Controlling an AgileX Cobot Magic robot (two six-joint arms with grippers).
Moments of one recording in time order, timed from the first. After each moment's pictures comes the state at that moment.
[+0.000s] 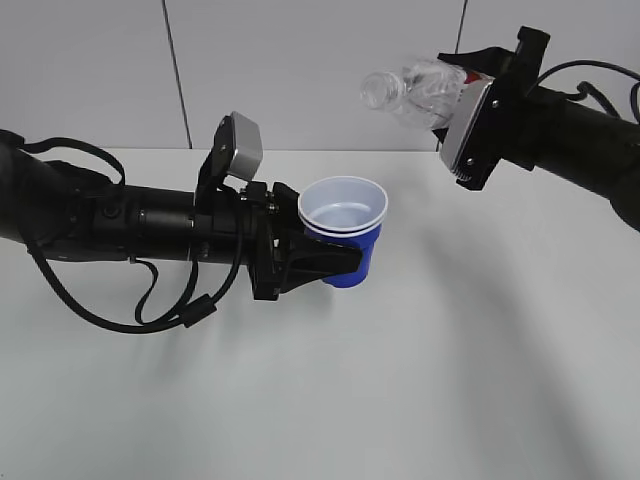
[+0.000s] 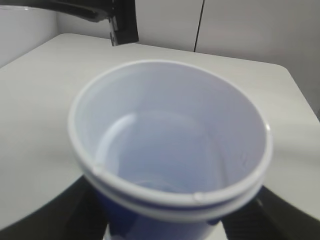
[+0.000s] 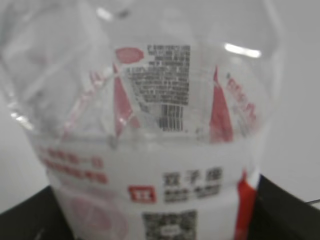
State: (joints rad) left arm -0.40 2.09 -1.06 1.25 -1.08 -0.72; right arm 0.11 1.87 -0.99 -0.61 -0.84 -0.89
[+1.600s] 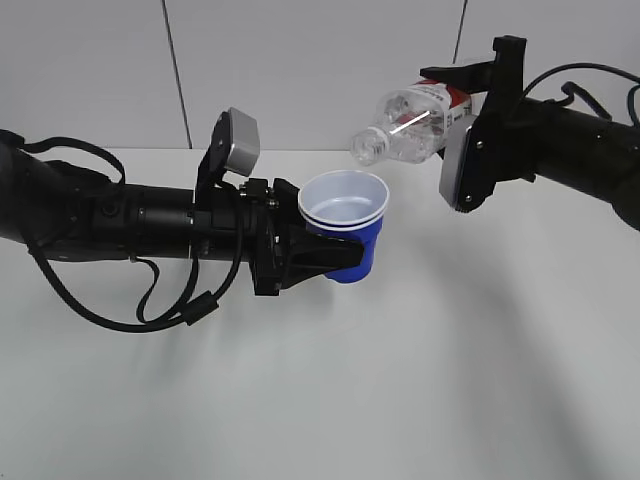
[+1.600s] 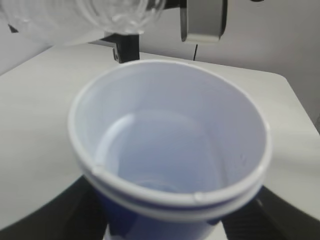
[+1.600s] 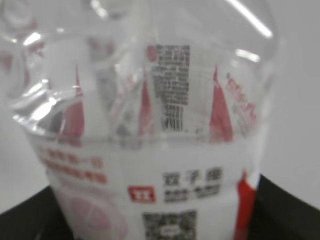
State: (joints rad) left arm -0.40 2.09 -1.06 1.23 -1.11 -0.72; right arm 0.11 1.87 -0.99 -0.70 -0.83 -1.11
